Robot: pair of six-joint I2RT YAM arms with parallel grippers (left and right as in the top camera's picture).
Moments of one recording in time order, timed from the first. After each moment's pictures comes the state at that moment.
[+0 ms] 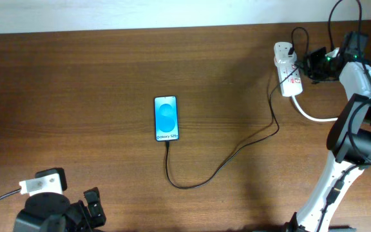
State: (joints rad) left arm -0.35 0.64 1.31 -1.62 -0.27 -0.52; right arm -0.38 2.35 1.85 -0.52 -0.62 0.88
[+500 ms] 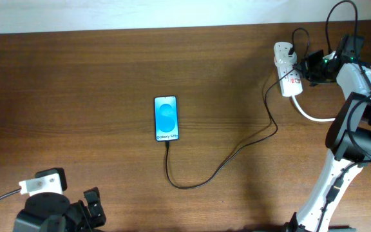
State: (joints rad) left arm -0.35 0.64 1.31 -1.62 -0.27 -0.52; right arm -0.38 2.39 1.85 -0.50 -0.60 0.89
